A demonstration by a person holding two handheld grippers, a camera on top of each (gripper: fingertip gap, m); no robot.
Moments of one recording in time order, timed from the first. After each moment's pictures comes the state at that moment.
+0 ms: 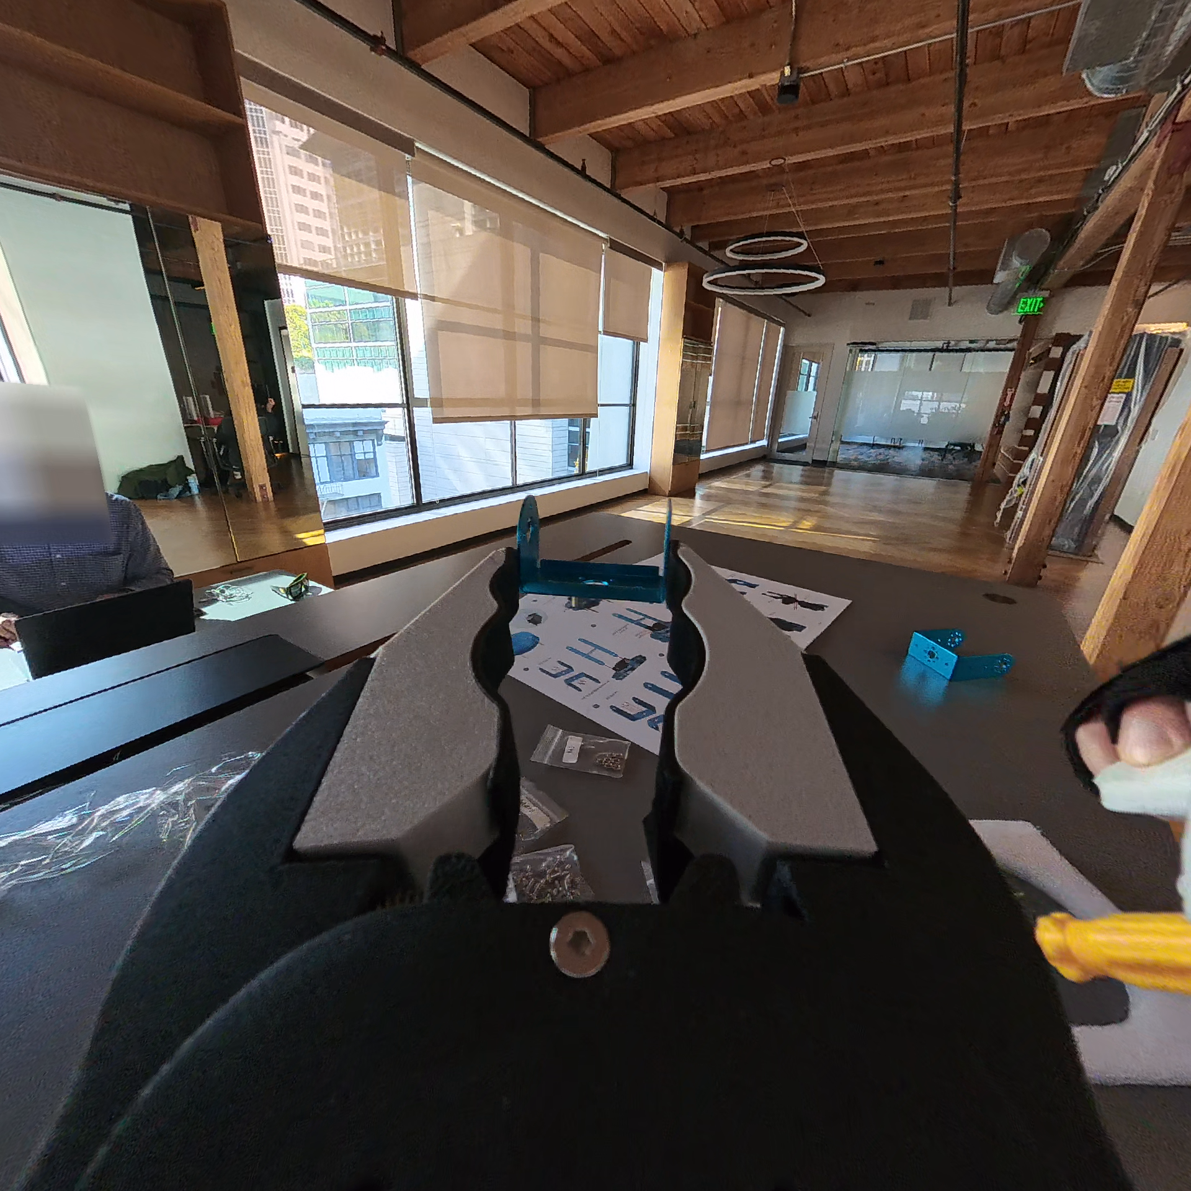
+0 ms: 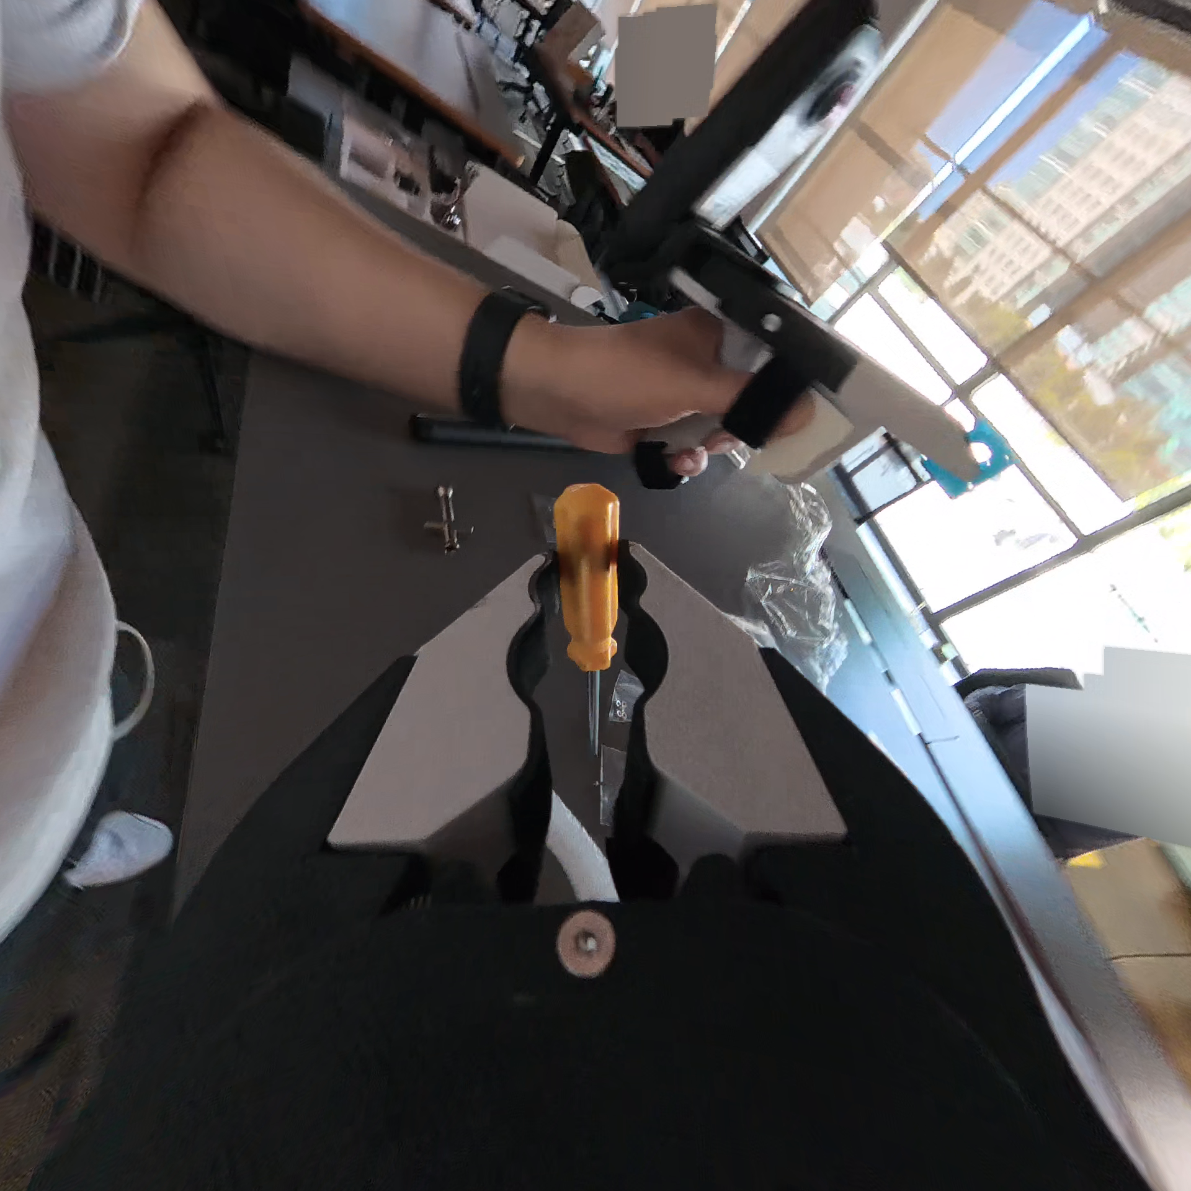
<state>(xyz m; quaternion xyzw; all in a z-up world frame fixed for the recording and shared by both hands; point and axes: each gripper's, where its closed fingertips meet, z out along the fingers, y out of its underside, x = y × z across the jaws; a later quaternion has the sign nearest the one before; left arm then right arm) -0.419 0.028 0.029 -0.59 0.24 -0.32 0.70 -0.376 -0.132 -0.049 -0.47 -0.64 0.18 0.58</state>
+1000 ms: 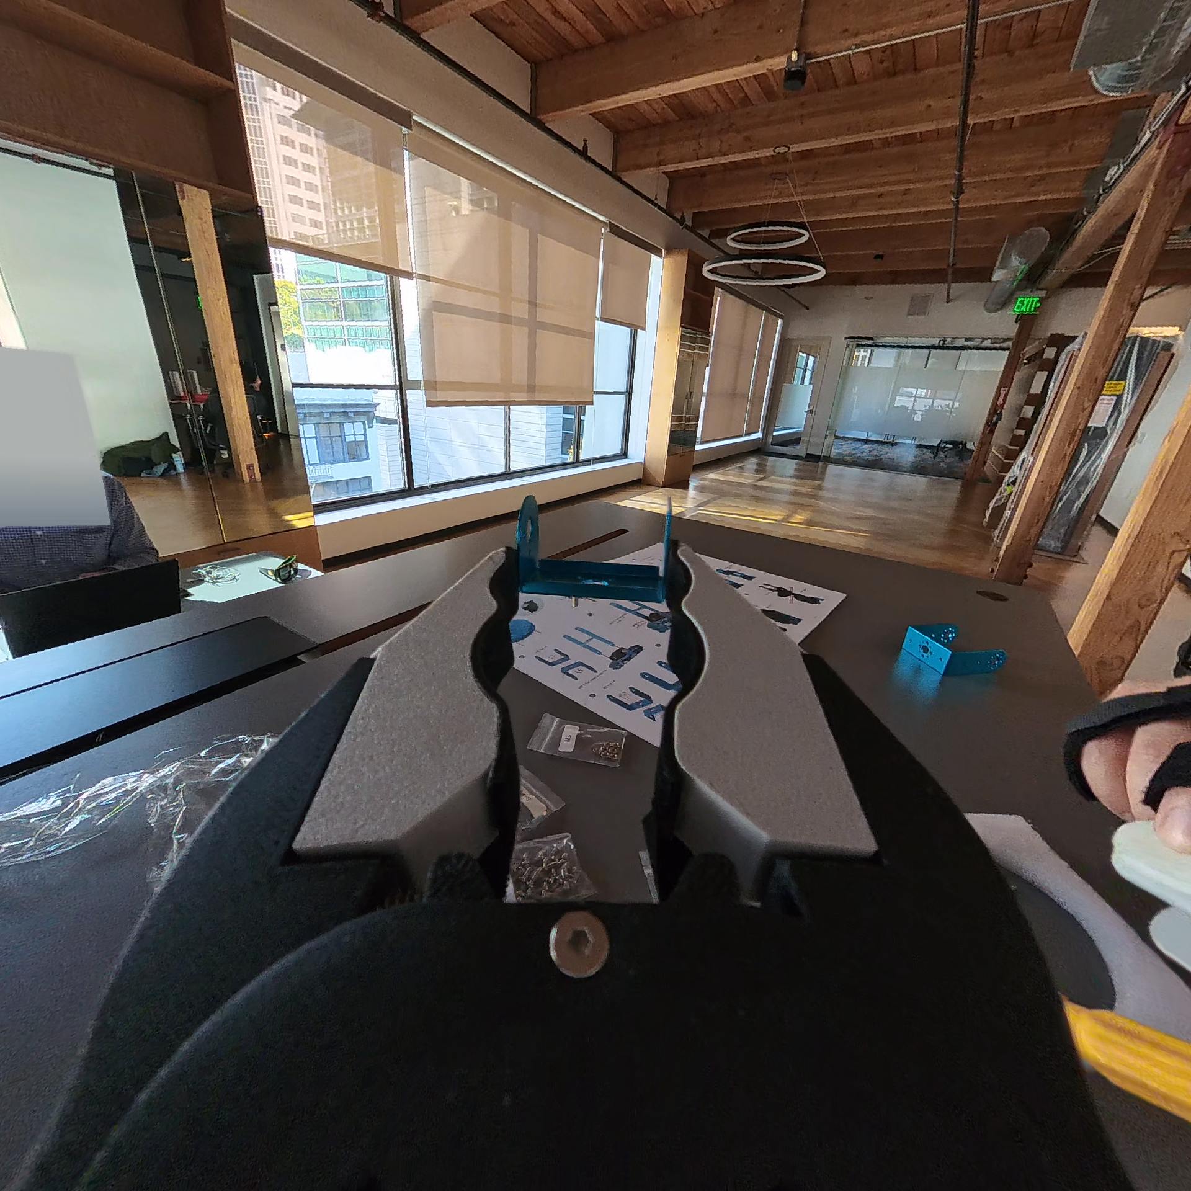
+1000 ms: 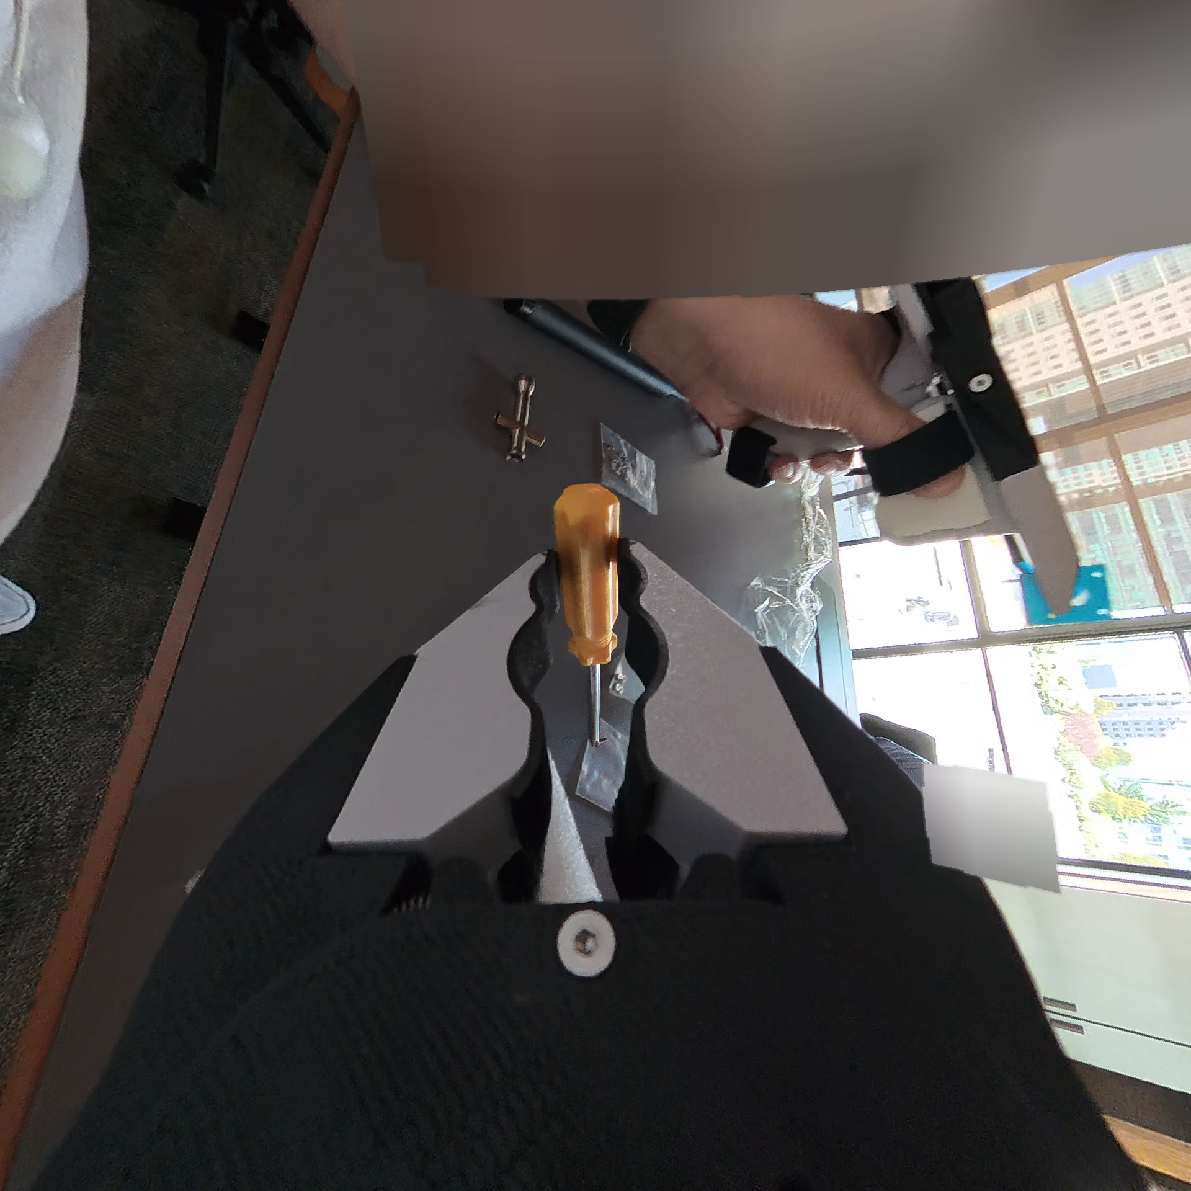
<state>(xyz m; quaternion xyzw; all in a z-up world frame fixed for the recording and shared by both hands) -0.419 0.031 0.023 -0.60 0.24 -0.33 0.69 -0.382 -0.147 -0.094 -0.37 -0.76 0.05 0.54</state>
